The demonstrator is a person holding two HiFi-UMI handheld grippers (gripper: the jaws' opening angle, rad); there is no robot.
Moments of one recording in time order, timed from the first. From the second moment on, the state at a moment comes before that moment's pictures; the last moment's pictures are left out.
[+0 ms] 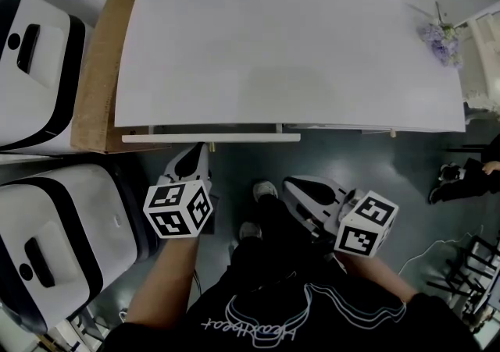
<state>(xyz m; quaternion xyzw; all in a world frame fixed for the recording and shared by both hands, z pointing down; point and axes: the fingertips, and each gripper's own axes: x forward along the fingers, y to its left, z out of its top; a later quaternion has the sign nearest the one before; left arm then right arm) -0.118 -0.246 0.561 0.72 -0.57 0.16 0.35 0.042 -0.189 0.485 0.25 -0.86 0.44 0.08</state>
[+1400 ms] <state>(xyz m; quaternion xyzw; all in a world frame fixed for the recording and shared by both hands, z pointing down) -0.115 -0.216 0.500 0.76 -0.54 0.11 0.34 0.019 -0.164 0.444 0.23 -0.89 0.40 0.05</state>
